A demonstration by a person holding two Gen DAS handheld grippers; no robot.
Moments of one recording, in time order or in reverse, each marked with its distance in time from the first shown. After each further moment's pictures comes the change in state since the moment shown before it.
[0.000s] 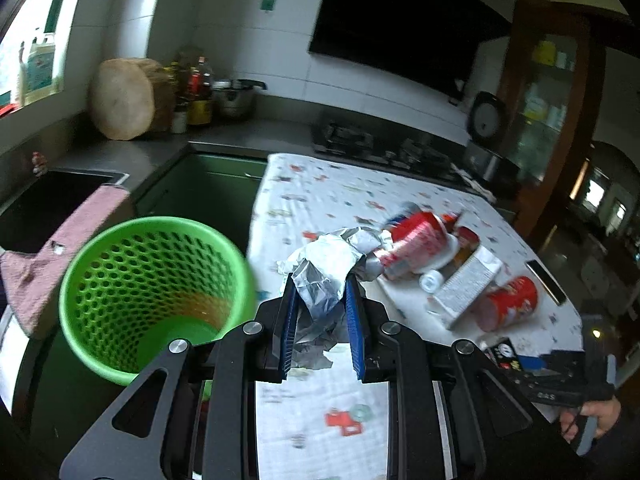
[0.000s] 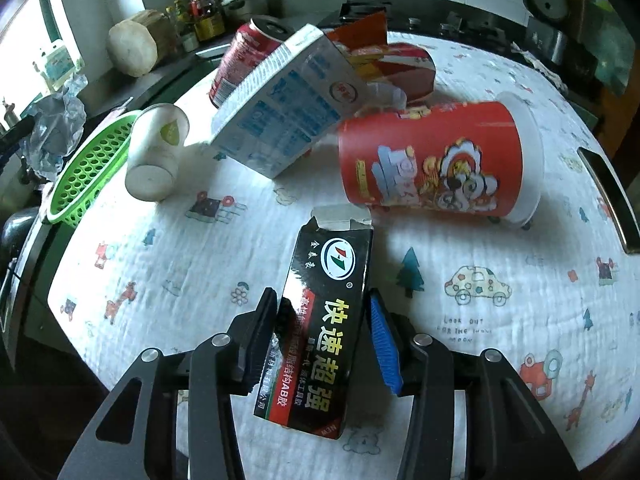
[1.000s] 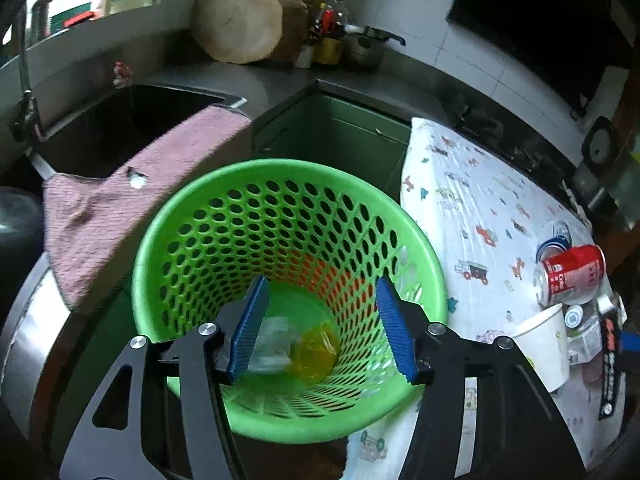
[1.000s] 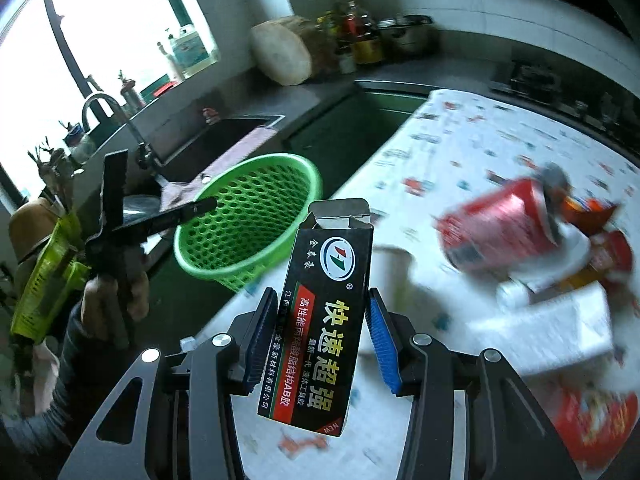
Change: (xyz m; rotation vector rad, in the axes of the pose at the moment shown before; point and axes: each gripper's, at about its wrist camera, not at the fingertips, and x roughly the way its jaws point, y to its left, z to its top) left arm 0.065 0.153 0.002 -0.240 0.164 0.286; right arm -0.001 0.152 0.132 -0.279 -0.037 0.420
